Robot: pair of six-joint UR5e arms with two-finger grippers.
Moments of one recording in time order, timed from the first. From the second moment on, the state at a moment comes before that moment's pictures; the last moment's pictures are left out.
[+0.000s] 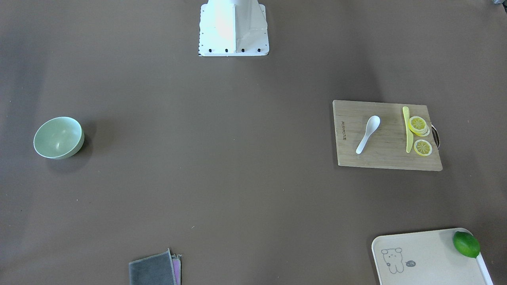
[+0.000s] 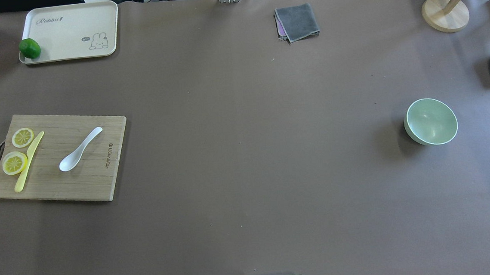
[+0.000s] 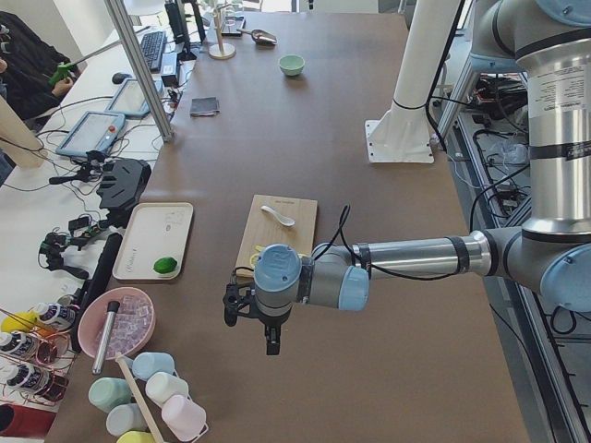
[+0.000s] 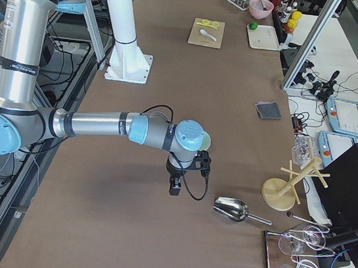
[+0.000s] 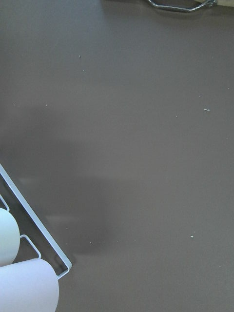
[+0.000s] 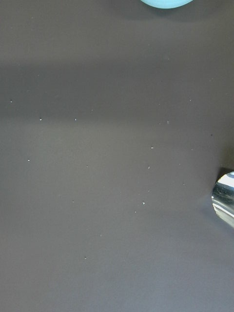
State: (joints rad) left arm -1.60 -1.42 -1.62 -1.81 -2.35 -0.16; right arm 1.54 -1.75 1.85 -1.82 2.32 -0.22
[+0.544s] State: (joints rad) left arm -1.60 -1.43 -1.59 -1.81 -2.34 -0.16; right arm 1.54 -1.75 1.85 -1.82 2.32 -0.21
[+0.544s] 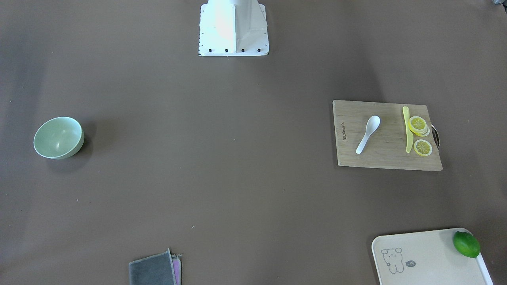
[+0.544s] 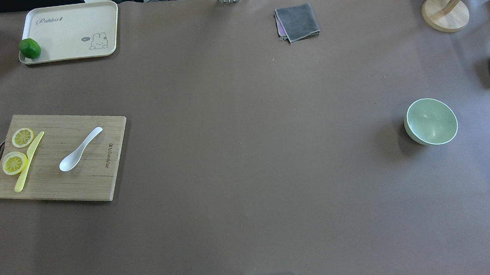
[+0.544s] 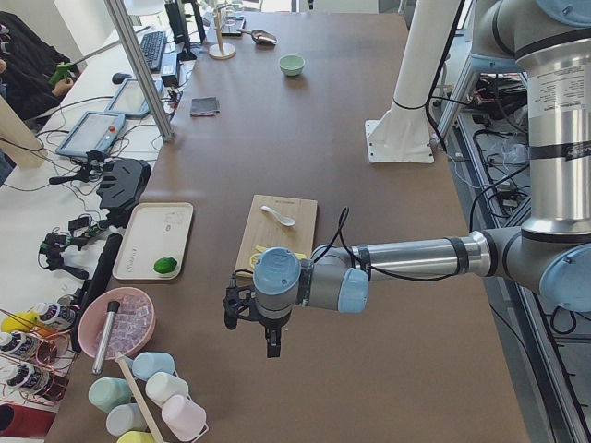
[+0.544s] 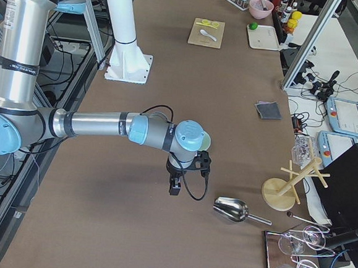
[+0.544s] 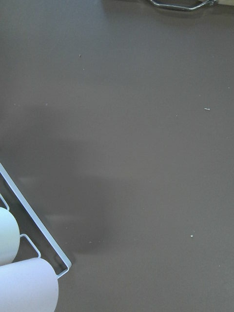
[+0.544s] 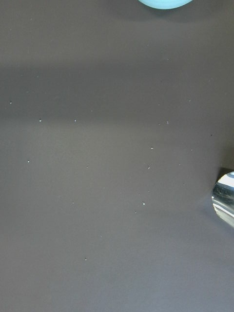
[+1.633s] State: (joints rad) left arm -1.60 -1.42 -1.56 -1.87 -2.34 -0.16; right arm 1.54 -1.74 1.85 -1.82 2.33 -0.21
